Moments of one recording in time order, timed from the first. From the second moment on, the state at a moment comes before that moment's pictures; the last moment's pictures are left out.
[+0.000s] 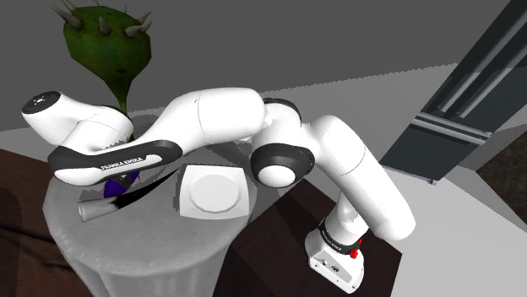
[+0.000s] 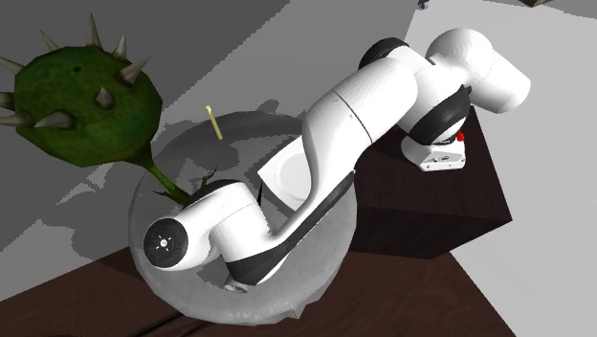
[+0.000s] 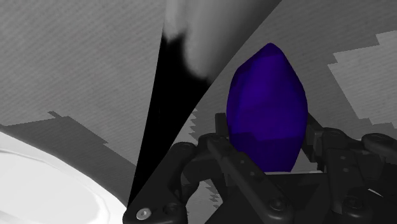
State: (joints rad) arm 0.78 0.97 -0.17 -1.05 -0.12 1.87 1.89
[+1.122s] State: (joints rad) arm 0.79 0.92 -0.17 -1.03 -0.12 1.79 1.87
